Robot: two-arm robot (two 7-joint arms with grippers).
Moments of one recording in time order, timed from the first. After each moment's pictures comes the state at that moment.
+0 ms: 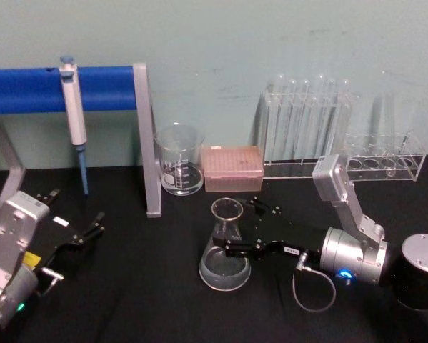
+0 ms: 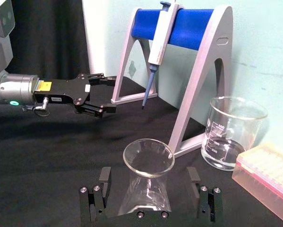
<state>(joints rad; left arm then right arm) -0.20 0.60 0.45 -1.41 -0.25 -0.12 0.03 0.49 0.41 -0.57 -1.15 0.46 -0.10 0.75</state>
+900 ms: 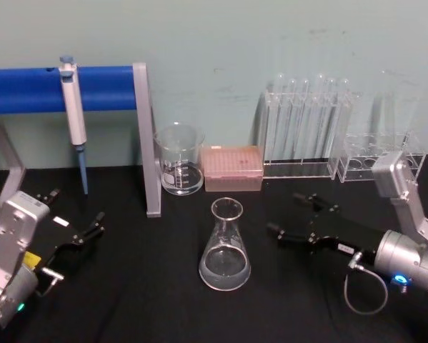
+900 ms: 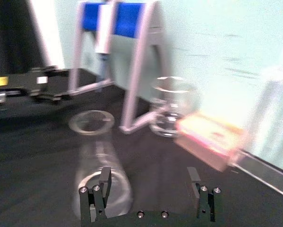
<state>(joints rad) -0.20 0.60 0.45 -1.41 -0.25 -0.12 0.03 0.35 0.56 -0.46 -1.35 0.52 0.00 0.61</state>
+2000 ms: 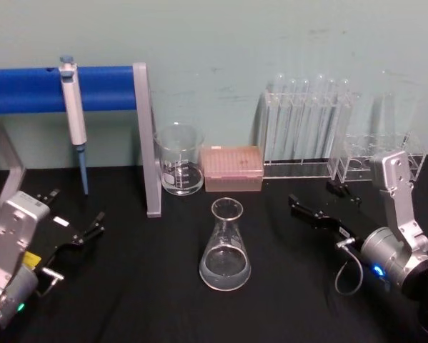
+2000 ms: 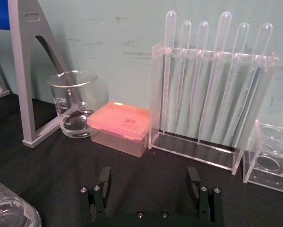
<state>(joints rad) -0.20 0.60 0.45 -1.41 -0.25 -0.12 0.03 0.32 0.36 -0.34 -1.27 0.37 0.03 0.23</state>
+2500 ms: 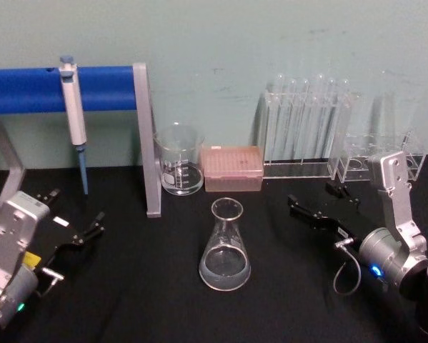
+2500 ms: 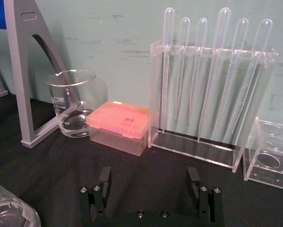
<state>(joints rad) -0.20 0.60 0.45 -1.41 -0.25 -0.12 0.03 0.32 0.35 -0.32 -1.26 0.36 0.04 0.23</state>
